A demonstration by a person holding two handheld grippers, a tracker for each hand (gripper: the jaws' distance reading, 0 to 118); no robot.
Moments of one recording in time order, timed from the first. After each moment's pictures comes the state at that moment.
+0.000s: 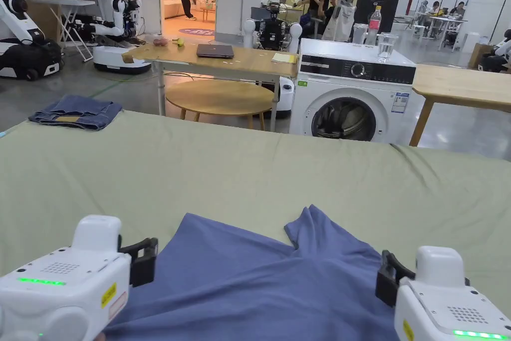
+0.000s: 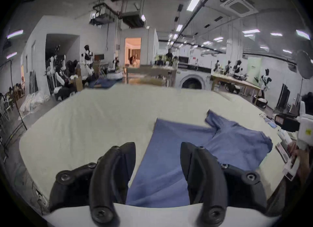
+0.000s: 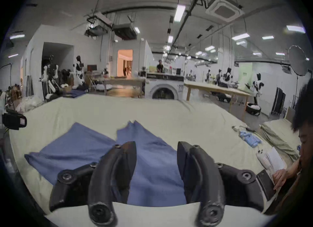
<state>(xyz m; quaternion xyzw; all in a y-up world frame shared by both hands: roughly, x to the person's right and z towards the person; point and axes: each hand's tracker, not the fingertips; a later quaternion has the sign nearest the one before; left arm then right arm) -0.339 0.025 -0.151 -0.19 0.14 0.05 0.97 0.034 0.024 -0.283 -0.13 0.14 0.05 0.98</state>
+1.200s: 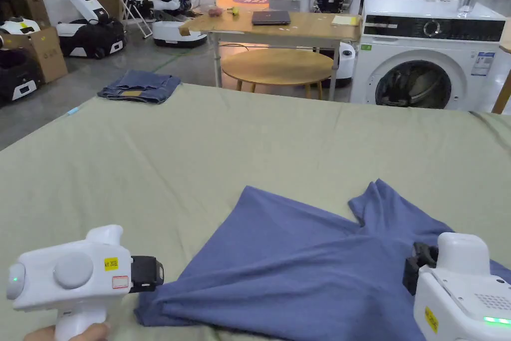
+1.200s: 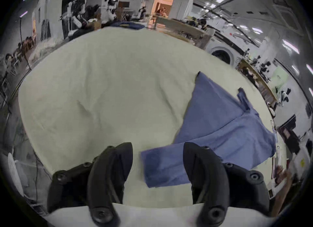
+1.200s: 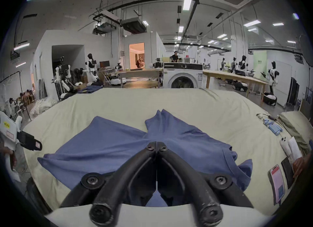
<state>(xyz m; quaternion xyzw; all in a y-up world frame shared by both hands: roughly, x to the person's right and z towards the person) -0.450 -0.039 -0.132 -0.41 0.21 0.23 0.85 -0.016 -0.011 -0.292 -0.20 0.20 0.02 0.96</state>
